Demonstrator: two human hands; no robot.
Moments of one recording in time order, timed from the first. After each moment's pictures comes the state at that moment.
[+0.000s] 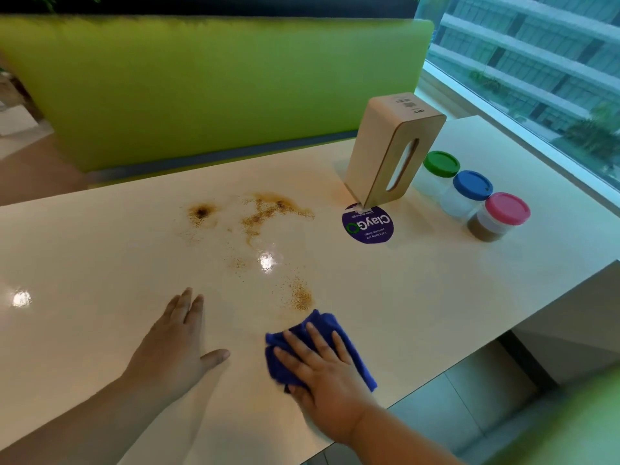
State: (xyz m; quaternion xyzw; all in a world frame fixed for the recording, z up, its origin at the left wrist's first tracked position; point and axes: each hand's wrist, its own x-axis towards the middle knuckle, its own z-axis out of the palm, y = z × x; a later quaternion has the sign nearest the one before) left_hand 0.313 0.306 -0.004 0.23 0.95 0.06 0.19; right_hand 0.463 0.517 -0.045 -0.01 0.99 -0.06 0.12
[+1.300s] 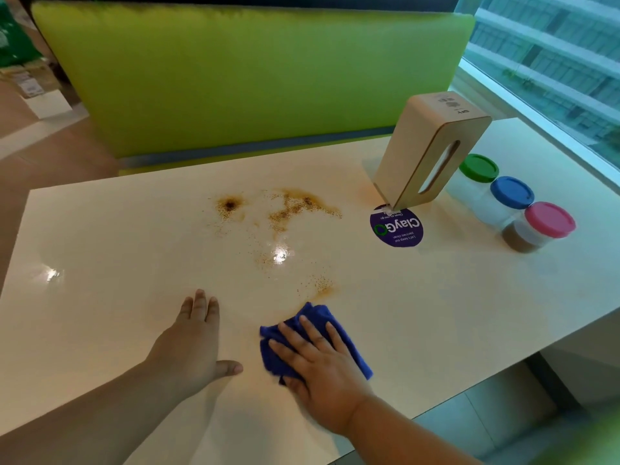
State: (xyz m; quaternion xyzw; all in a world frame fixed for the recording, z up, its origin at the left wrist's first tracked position) left_hand 0.309 0.298 -0.001 0.21 0.94 -0.03 0.27; right_hand 0.430 0.492 -0.051 -0.06 0.99 -0.07 0.12
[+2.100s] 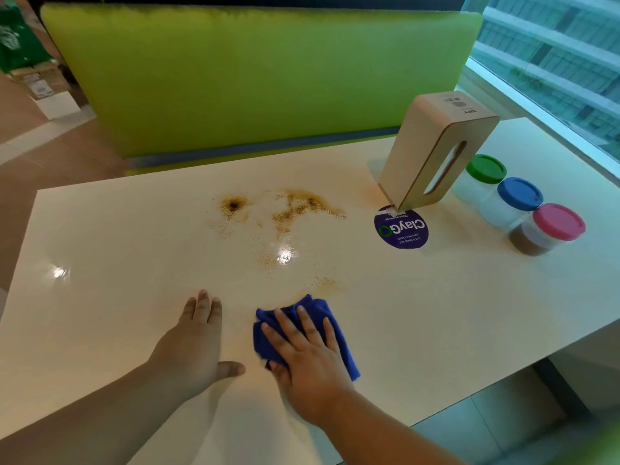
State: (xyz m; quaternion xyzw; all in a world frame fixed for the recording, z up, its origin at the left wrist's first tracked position) left_hand 0.308 0.298 -0.002 0.21 0.94 -0.04 0.27; right_hand 0.409 0.469 -0.035 0.00 0.98 -0.16 0.14
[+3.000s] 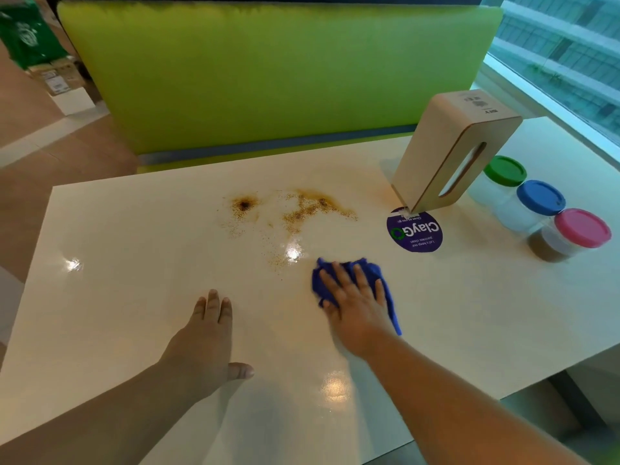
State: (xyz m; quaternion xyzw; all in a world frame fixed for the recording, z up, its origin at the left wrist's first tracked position) left_hand 0.307 0.299 -0.001 0.21 0.94 -0.04 0.28; right_hand 0.356 0.548 -0.042 0.11 0.98 -0.11 0.12
